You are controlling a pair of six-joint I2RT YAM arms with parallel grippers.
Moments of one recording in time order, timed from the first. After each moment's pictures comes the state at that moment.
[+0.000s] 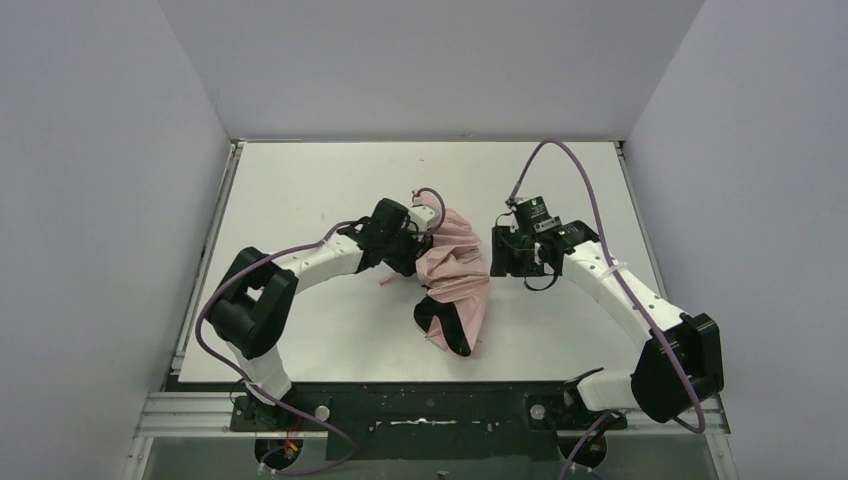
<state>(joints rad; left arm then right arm) -0.62 1.76 1.07 -0.18 0.17 -0.03 0.43 1.34 1.06 -0.78 -0.02 0.36</state>
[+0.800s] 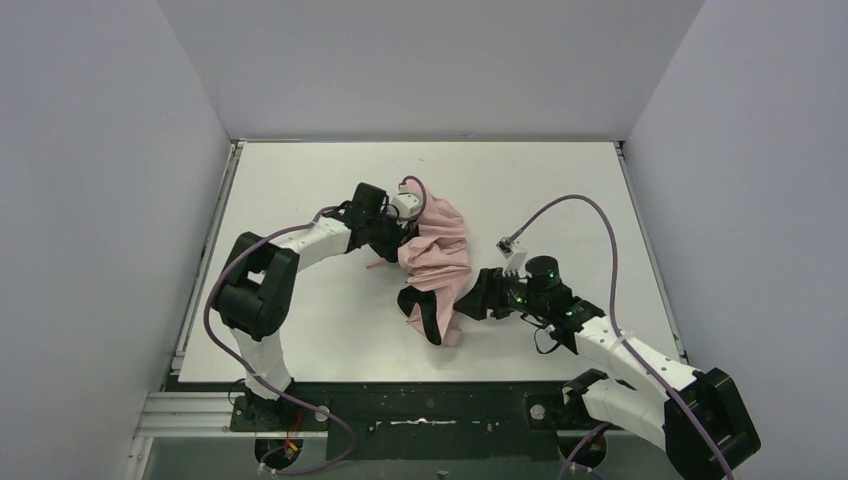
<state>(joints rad) -0.48 1.85 1.16 -0.21 0.35 0.20 0.50 0.98 0.40 -0.01 -0.46 0.54</state>
